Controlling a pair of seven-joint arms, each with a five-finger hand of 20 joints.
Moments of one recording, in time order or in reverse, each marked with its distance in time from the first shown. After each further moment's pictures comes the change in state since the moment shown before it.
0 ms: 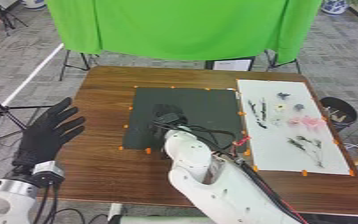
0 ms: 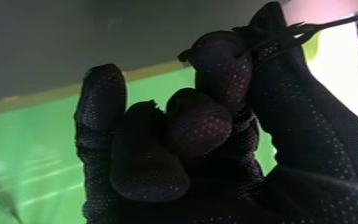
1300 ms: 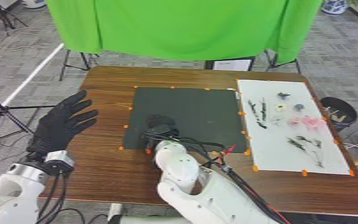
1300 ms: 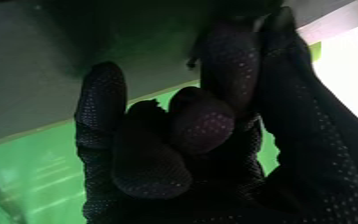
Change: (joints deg) left arm -7.4 3.0 4.5 2.9 0.3 -2.0 -2.7; right arm -1.0 -2.9 -3.6 5.4 -0.4 6.6 1.3
